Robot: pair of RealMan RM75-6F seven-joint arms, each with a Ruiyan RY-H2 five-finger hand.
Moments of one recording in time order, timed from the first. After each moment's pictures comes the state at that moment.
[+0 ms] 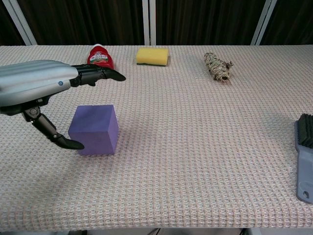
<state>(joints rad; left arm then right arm) -0.53 -1.38 -0.07 -1.78 1.60 0.97 0.27 0.10 -1.06 0.03 -1.57 -1.55 1.44 0.18</state>
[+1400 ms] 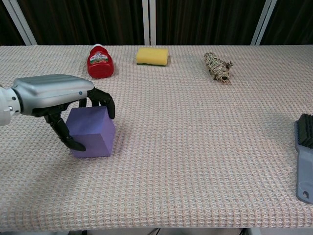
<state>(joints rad) -0.67 -1.42 -0.08 -1.75 1.26 0.87 0.40 0.10 -1.08 0.03 -1.50 -1.54 1.43 0.25</state>
